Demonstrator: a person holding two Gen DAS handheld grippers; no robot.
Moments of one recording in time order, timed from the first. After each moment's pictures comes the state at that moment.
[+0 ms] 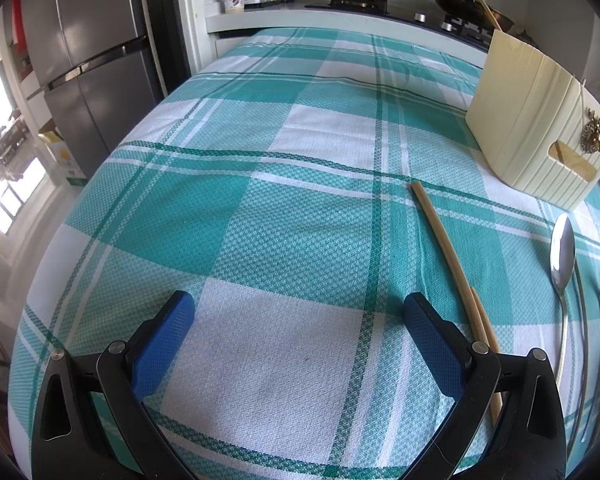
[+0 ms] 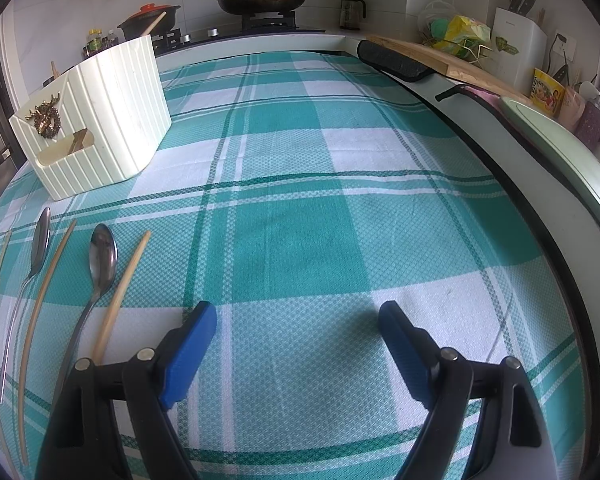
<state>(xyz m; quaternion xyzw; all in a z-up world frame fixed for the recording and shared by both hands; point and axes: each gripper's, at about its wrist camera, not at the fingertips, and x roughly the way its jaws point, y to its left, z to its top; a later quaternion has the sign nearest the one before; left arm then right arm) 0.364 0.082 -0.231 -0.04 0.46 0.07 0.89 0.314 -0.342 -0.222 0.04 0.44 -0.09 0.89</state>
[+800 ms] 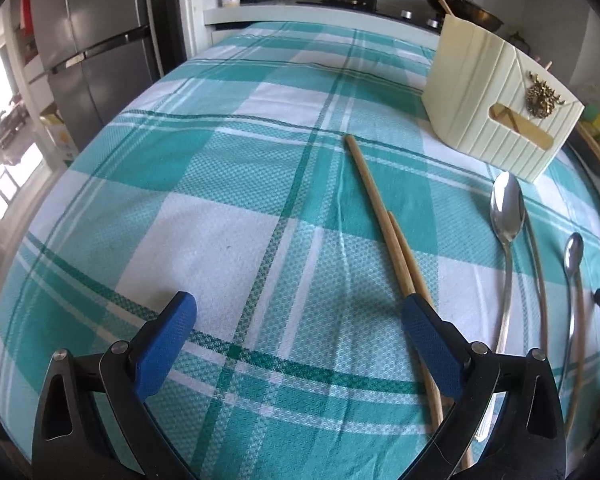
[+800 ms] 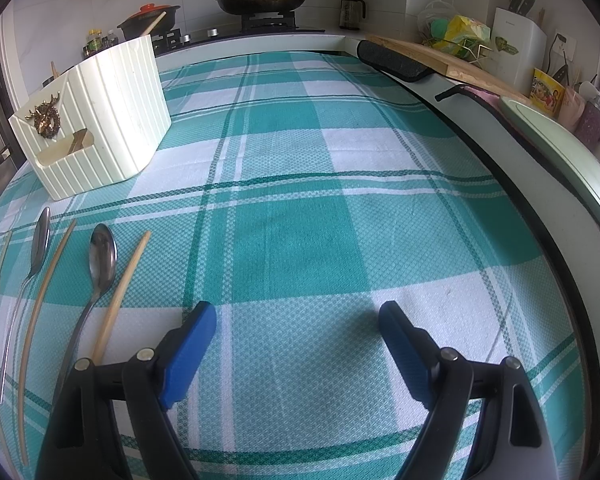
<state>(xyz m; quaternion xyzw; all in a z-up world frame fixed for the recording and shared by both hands) 0.318 0.040 -0.225 -0.07 0.46 0.06 0.88 0.314 -0.343 -0.222 0.04 0.44 -0.09 0.89</state>
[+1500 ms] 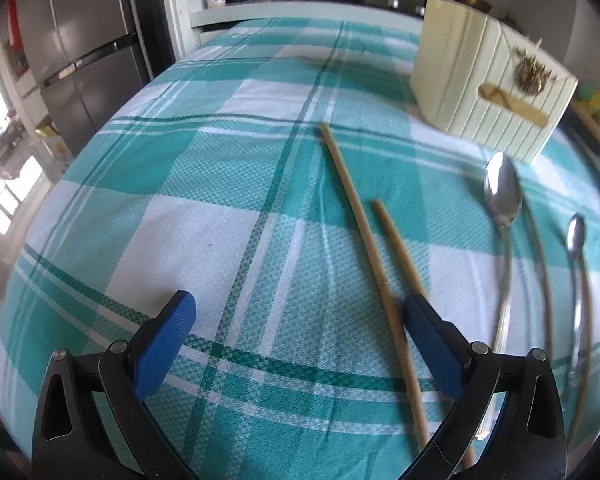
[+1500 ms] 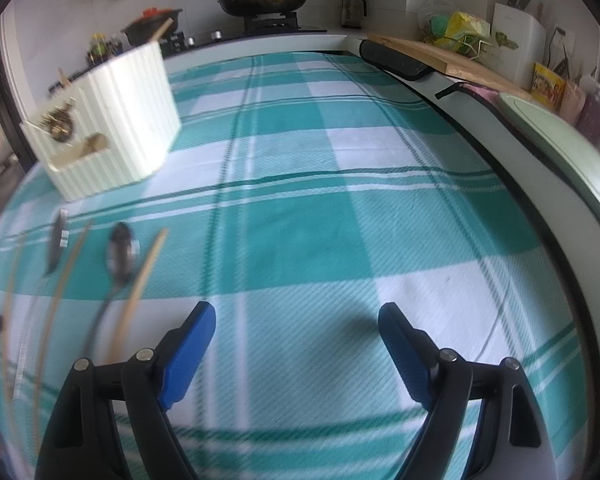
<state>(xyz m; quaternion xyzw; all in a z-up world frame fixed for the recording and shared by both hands) 0.319 0.023 -0.228 -0.03 0.47 0.06 0.88 0.289 -0.338 -0.205 0.09 0.44 -0.05 0.89</state>
